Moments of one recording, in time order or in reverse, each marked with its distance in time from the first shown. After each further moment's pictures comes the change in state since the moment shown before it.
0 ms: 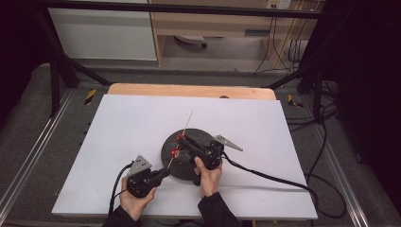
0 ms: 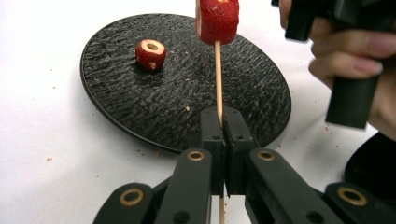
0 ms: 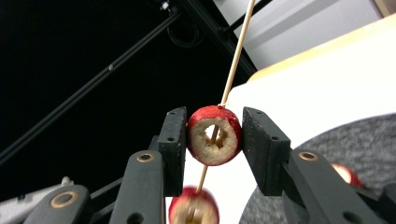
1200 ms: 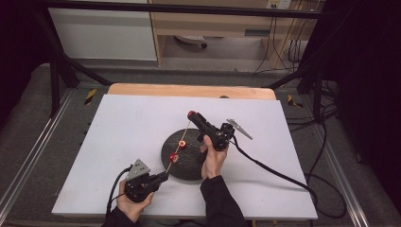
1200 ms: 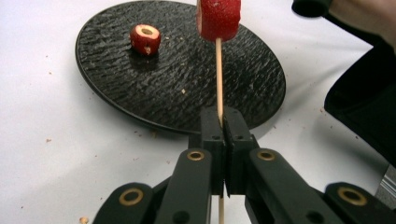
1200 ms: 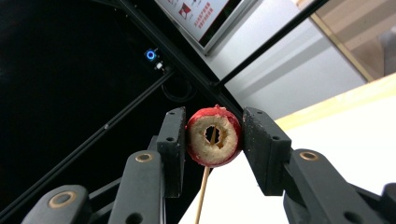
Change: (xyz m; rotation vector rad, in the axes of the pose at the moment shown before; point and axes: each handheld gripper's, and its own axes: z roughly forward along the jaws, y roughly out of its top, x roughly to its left) left arm -0.002 -0.008 -0.009 0.020 -0.018 0.014; right arm -0.013 0.051 0.009 -0.217 -0.032 0.056
